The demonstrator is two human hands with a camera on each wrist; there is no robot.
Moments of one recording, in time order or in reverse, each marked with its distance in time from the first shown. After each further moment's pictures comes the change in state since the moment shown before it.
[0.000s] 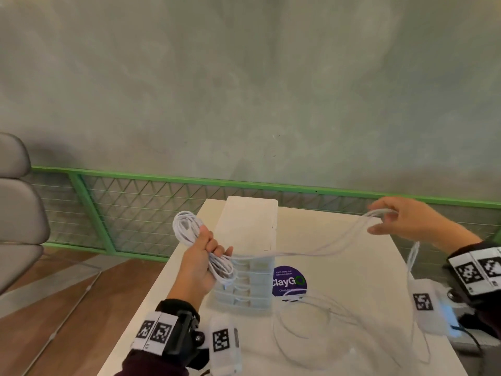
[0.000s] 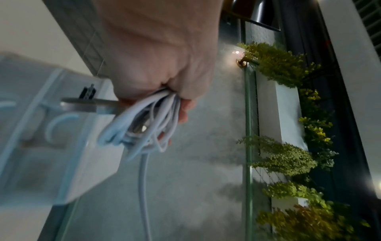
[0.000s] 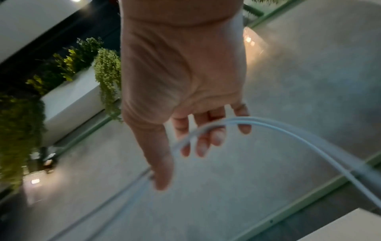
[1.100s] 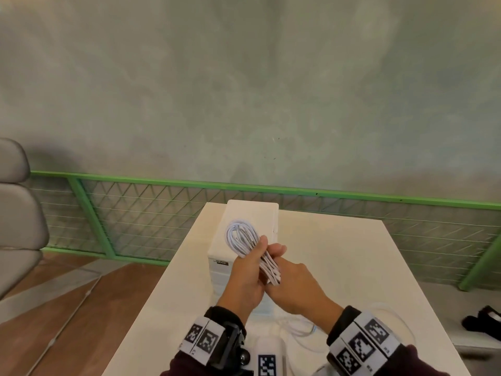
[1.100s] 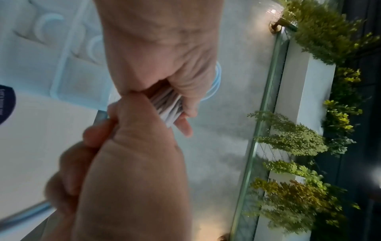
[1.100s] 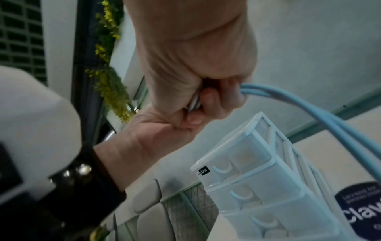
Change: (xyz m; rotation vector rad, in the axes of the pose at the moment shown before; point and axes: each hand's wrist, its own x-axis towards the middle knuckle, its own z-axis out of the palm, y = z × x) left_hand -0.020 -0.055 0.053 0.187 -0.061 -0.110; right_hand -0.052 -0.138 0.148 0.148 -0.107 -0.292
